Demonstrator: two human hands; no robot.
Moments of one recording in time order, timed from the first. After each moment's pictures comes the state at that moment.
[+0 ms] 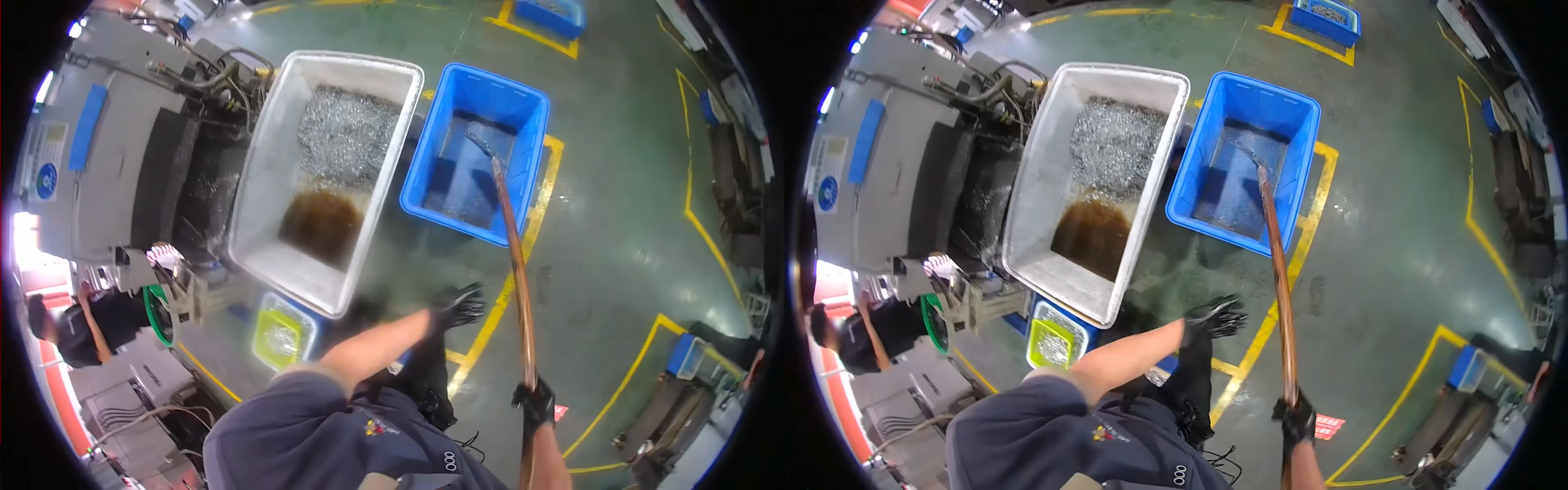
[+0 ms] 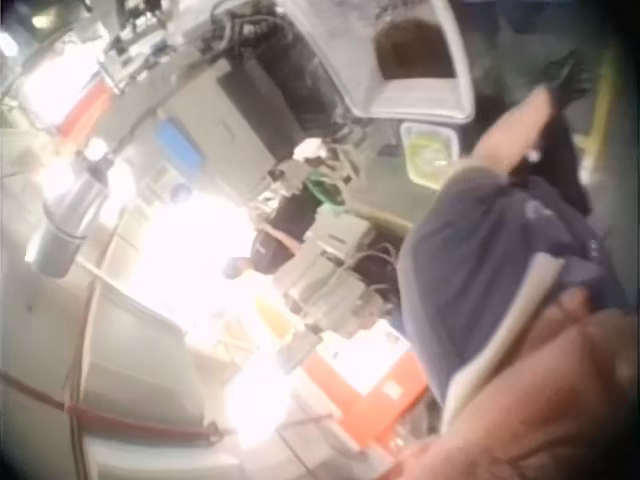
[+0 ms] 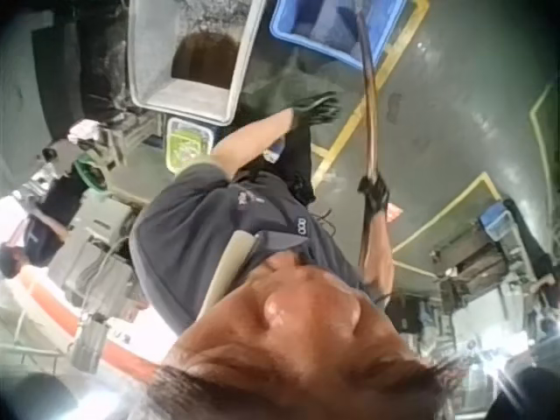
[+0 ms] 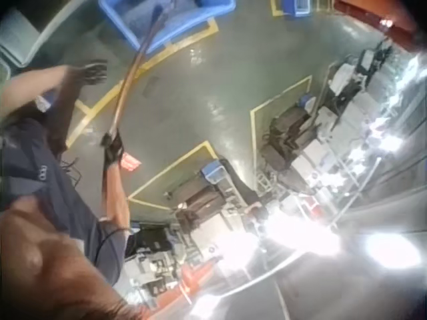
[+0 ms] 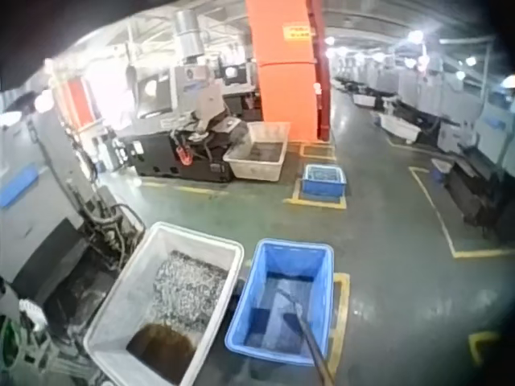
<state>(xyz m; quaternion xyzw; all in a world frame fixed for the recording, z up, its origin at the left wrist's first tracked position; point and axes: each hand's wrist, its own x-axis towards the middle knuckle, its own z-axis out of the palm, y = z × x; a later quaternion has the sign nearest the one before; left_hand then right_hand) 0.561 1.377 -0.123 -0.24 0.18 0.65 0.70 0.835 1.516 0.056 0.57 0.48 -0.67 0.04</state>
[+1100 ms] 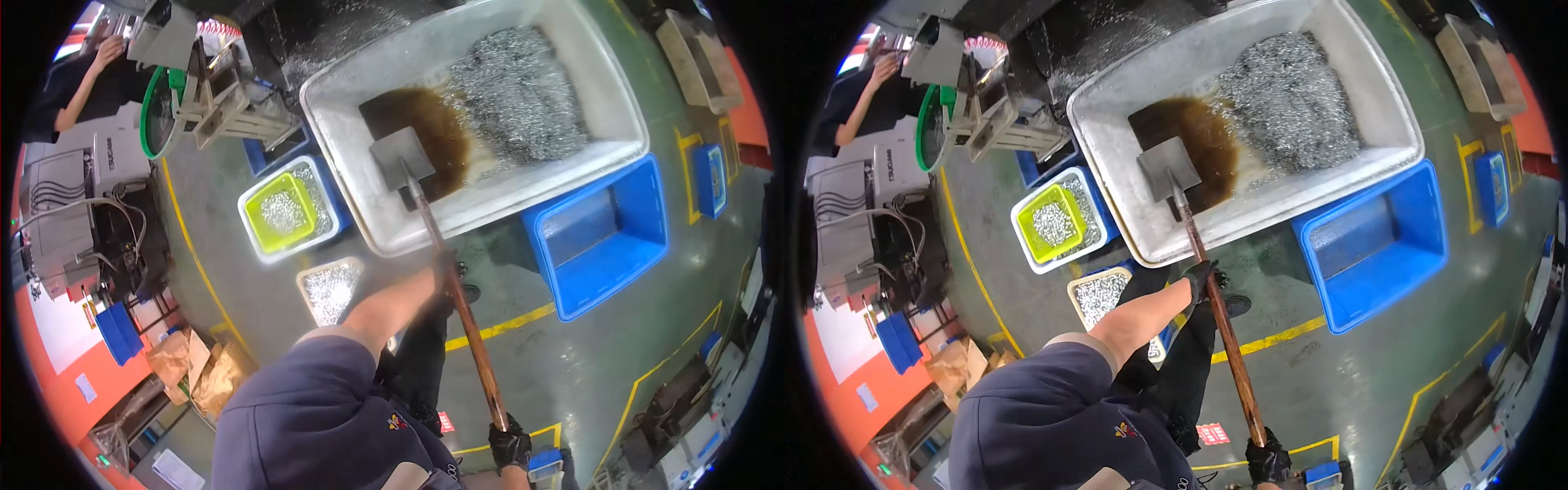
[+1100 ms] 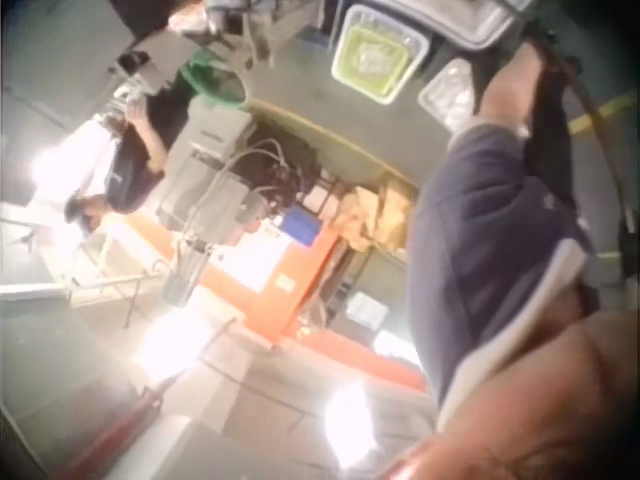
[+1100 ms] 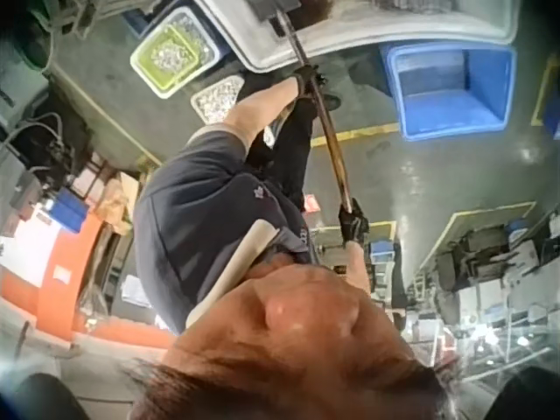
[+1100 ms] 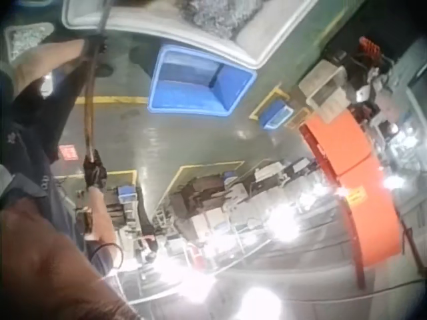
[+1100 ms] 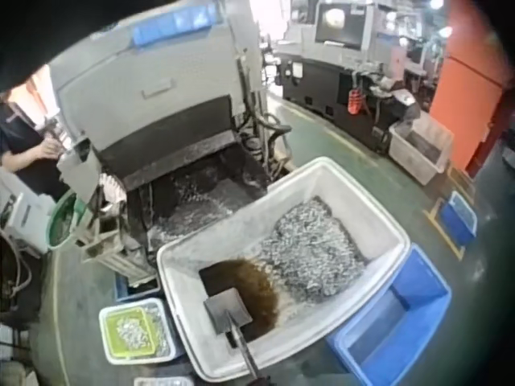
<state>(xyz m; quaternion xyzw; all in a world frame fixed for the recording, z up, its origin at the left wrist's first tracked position) 0.483 1.156 -0.299 -0.58 0.22 0.74 0.25 0.611 1.376 0.128 0.23 0.86 -0.16 0.42</state>
